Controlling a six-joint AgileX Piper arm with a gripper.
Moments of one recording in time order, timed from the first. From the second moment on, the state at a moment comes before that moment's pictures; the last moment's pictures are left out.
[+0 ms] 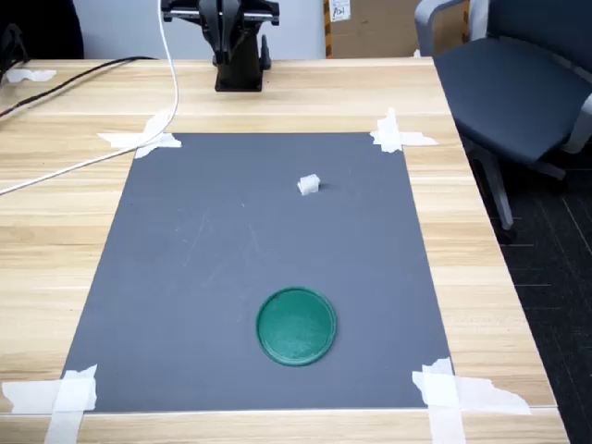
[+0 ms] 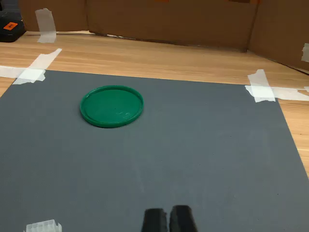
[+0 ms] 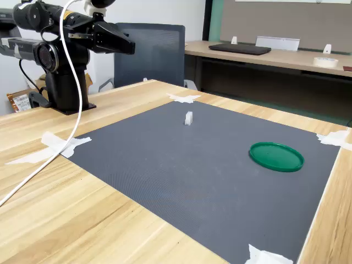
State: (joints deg) arm 7.9 -0.4 0.1 -9.4 7.7 4.5
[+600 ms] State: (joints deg) arm 7.9 -0.4 0.1 -9.4 7.7 4.5
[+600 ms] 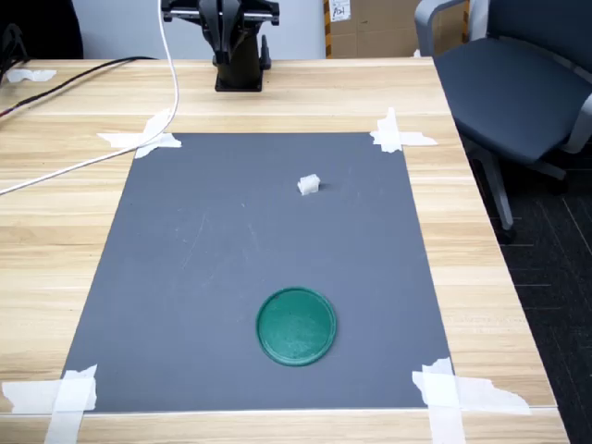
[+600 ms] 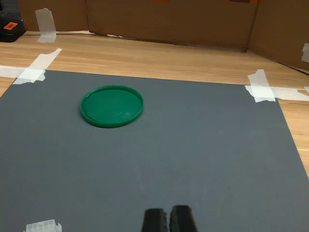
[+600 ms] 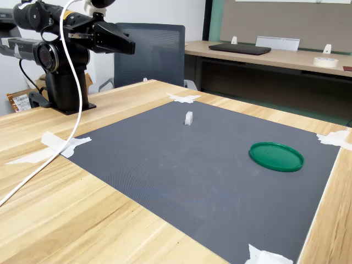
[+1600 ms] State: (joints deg) arm 7.9 25.9 -16.9 -9.7 18.4 3.2
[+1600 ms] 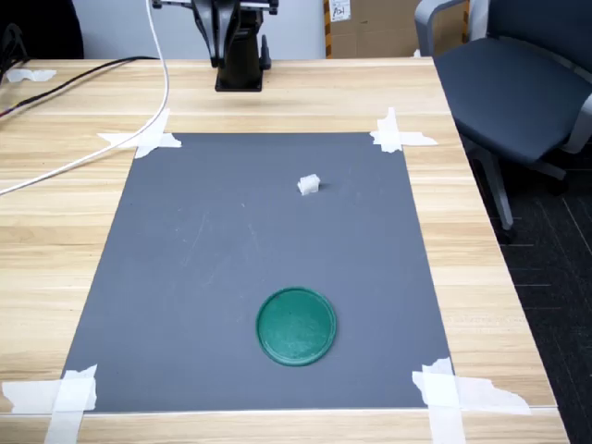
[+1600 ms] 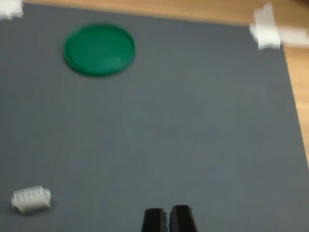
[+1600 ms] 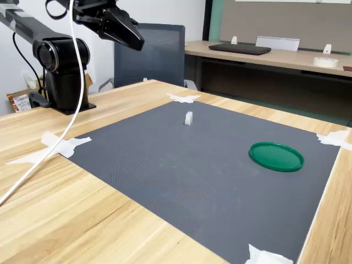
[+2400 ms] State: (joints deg) arm 7.9 50.5 -37.7 2.0 45.7 -26.0
